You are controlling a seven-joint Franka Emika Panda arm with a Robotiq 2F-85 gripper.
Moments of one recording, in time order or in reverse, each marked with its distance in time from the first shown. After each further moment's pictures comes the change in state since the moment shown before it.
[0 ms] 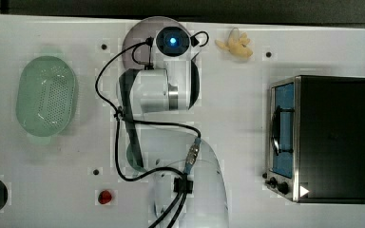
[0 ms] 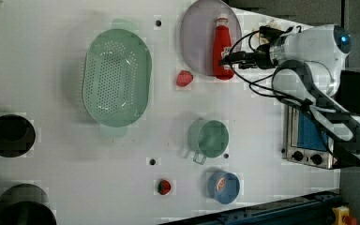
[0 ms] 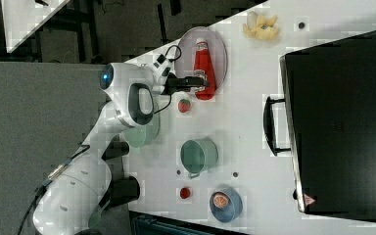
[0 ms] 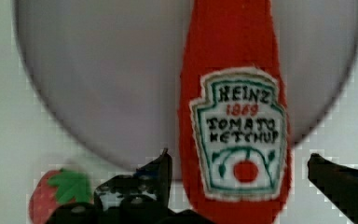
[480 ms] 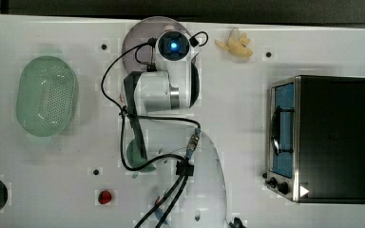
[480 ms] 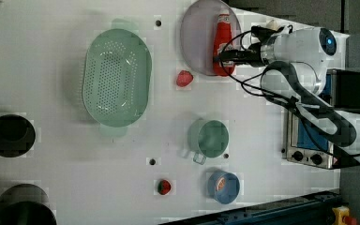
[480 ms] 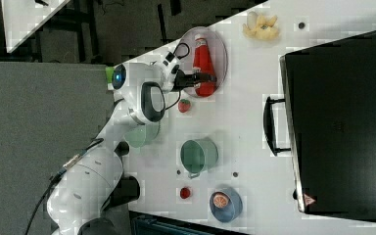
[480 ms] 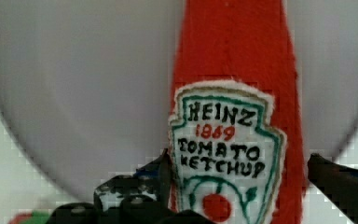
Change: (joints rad) arm 0.001 0.086 -0.003 0.040 -0.026 0.099 0.000
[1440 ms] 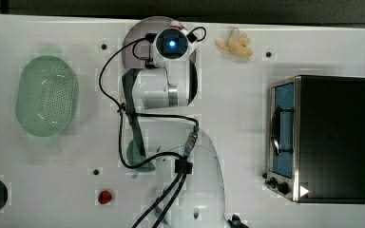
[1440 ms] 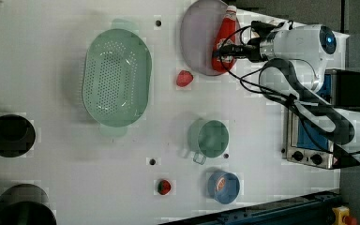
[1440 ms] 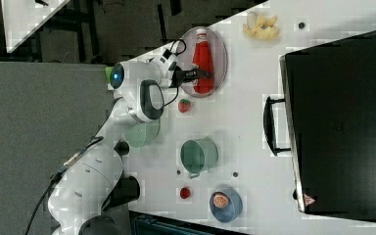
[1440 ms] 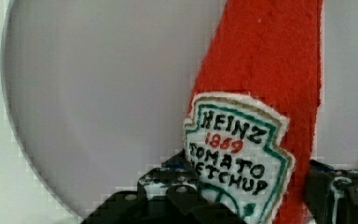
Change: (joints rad) arm 0.005 0.012 0.001 0.028 0.015 0.013 -0.002
